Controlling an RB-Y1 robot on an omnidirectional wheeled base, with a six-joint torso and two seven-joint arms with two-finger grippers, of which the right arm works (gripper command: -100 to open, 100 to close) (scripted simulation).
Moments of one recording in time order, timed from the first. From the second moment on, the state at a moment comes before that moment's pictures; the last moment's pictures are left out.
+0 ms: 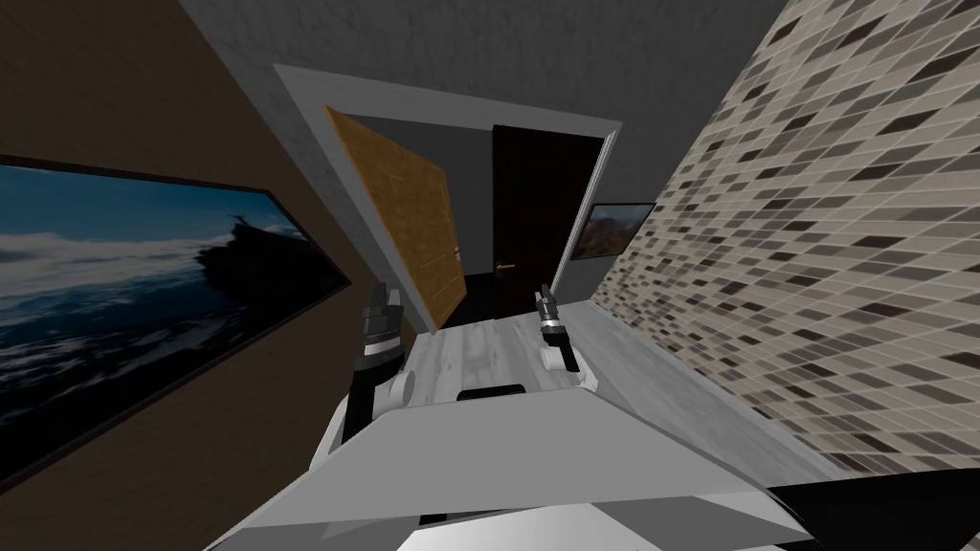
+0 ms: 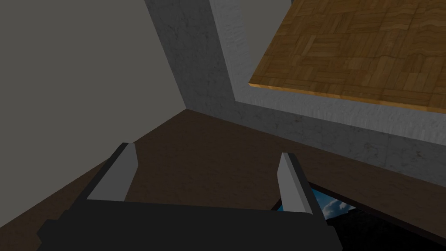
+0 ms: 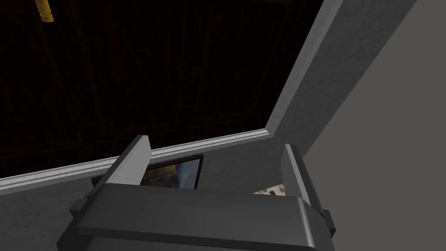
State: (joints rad) arm 0.21 -0.06 -0.03 -1.71 0.03 -0.58 0.00
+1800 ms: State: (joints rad) arm -0.08 -0.11 -0.05 -1.26 0.01 -0.56 -0.06
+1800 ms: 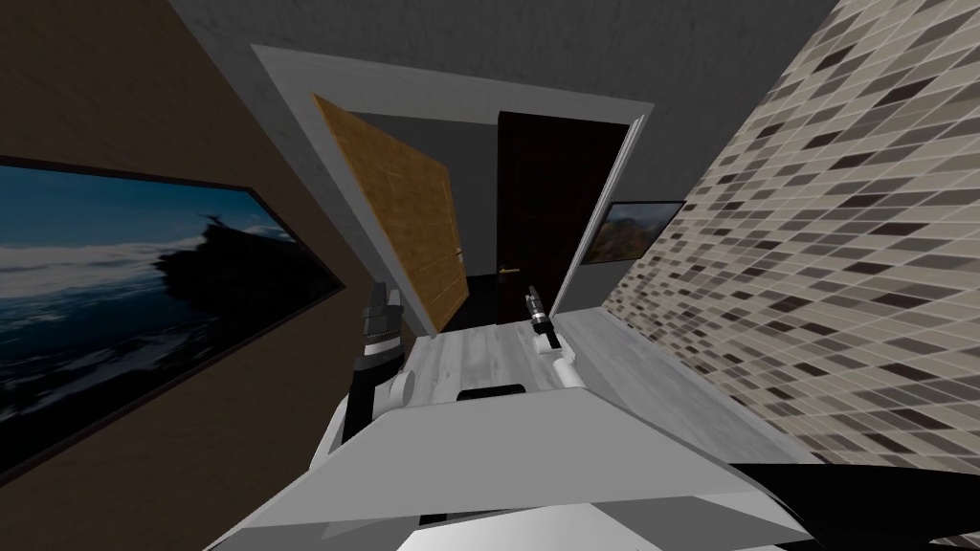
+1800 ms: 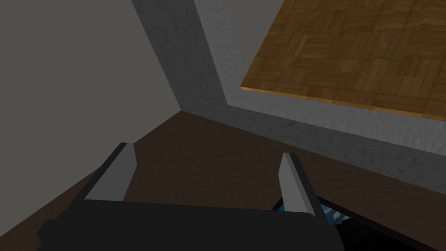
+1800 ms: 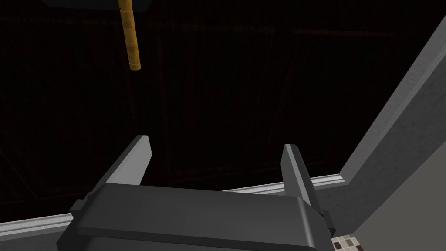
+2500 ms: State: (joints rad) arm -0.20 -0.13 -0.06 -1.07 0.01 -0.55 -0.09
